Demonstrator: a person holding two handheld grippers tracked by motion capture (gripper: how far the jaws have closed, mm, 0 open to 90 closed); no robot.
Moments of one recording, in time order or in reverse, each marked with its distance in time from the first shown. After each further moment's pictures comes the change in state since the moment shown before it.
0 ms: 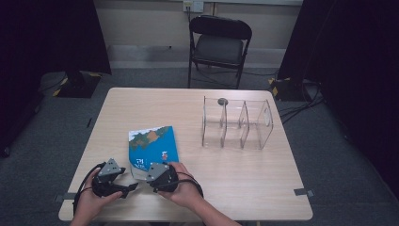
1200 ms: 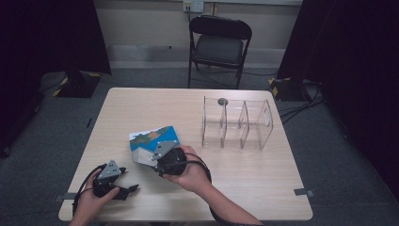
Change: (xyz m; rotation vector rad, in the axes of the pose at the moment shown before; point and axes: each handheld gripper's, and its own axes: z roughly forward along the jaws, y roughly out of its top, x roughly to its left) left arm 0.003 -0.010 0.006 -0.026 -0.014 0.035; right arm -0.045 0.034 -0.055 0.028 0.065 0.114
